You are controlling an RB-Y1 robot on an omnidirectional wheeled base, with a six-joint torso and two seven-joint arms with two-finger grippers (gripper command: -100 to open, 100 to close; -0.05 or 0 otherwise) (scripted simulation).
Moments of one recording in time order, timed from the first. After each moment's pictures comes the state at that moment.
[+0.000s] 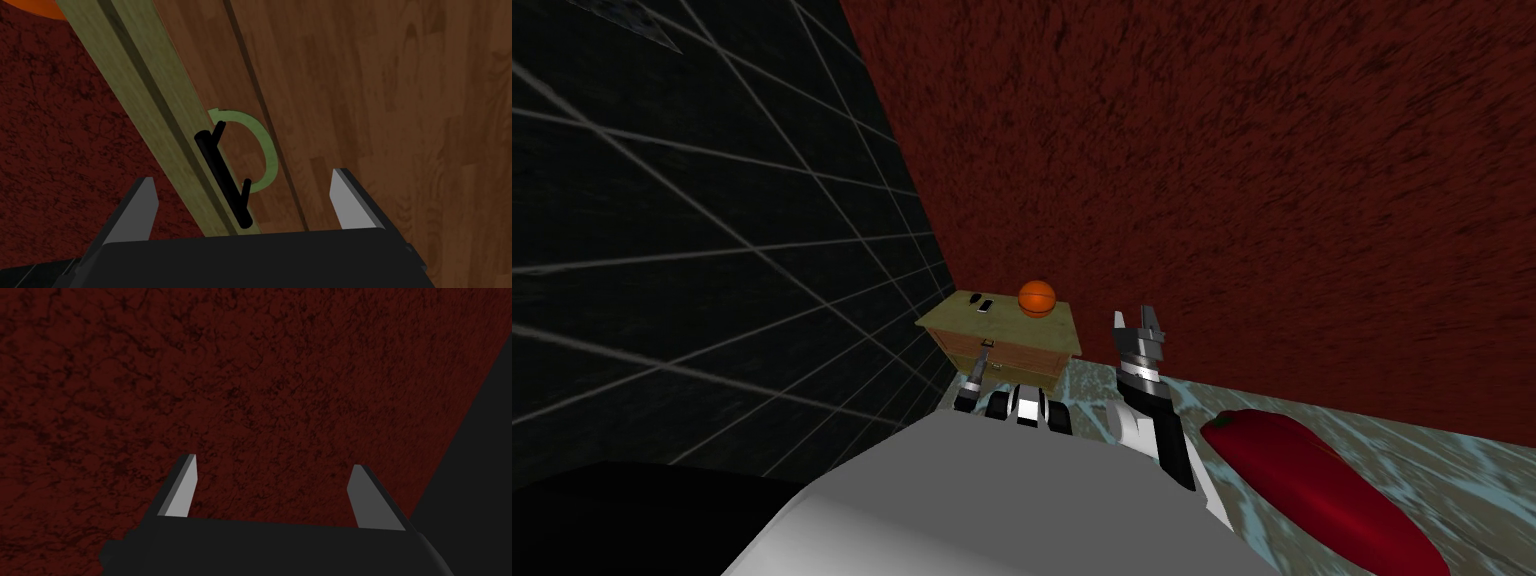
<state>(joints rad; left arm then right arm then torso) 0.10 0.09 -0.01 -0.67 -0.05 -1.18 -0.20 0.49 -0.01 0.00 -2.23 -0.02 -0.44 -0.12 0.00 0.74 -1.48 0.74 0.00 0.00</state>
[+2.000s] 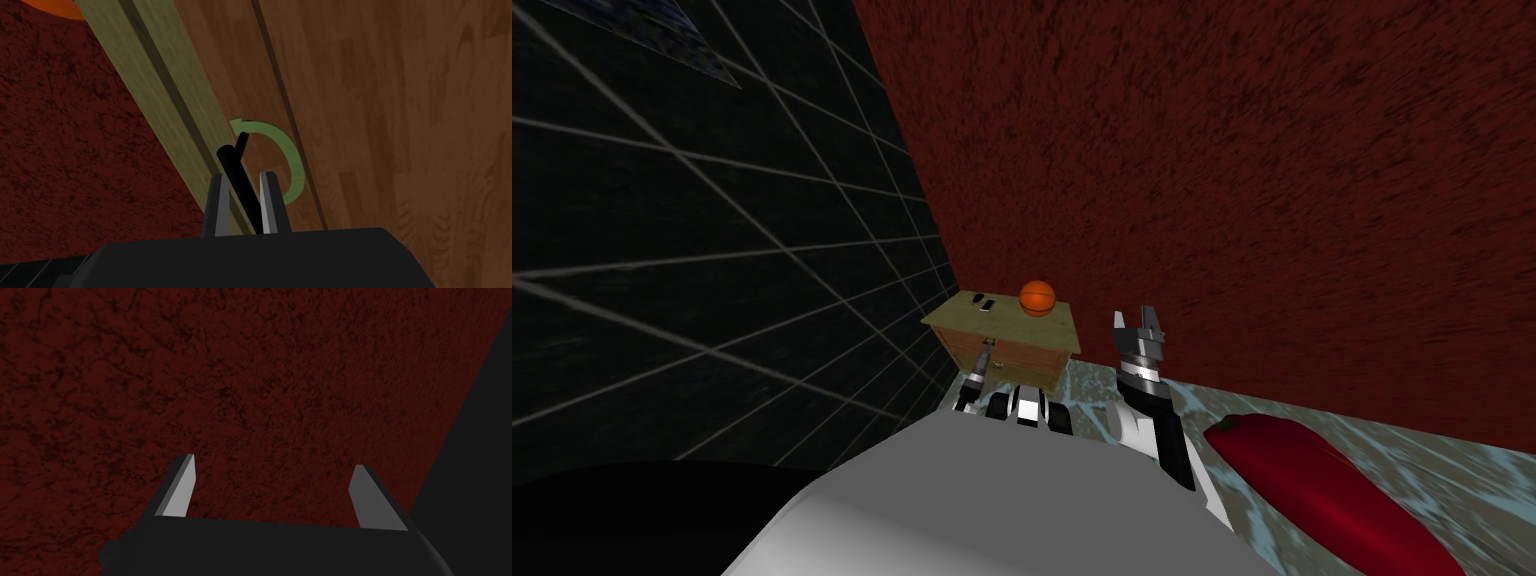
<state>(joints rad) -0.02 0.09 0.00 -0.56 -0.06 -1.20 -0.20 0.49 -0.01 0.00 -2.23 -0.02 -0.44 -0.12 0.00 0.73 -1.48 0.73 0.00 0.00</state>
